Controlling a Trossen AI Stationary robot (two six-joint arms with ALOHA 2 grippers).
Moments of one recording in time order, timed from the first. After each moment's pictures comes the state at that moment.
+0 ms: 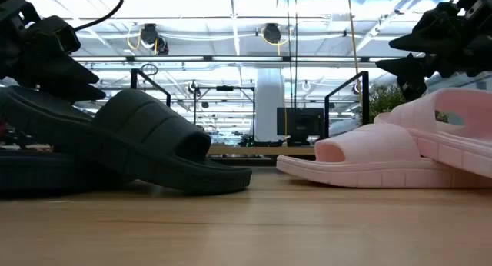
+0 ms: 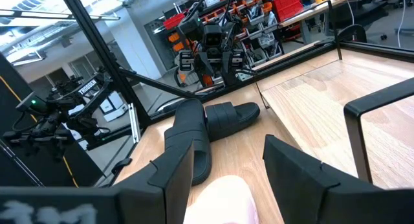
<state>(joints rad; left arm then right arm) -0.39 0.24 0.08 -0.18 -0.41 -0.60 -0.06 0.13 0.03 0.08 -0.11 0.43</state>
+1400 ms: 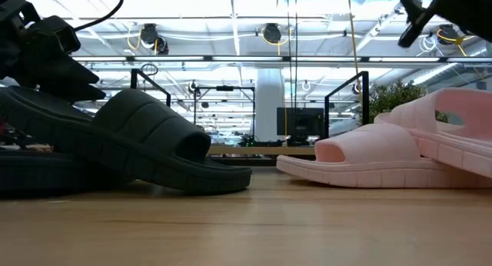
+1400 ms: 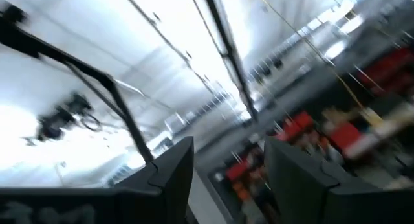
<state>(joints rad) -0.39 0.24 0.08 -0.18 -0.41 -0.61 -0.06 0.23 0.03 0.89 0.05 0.68</state>
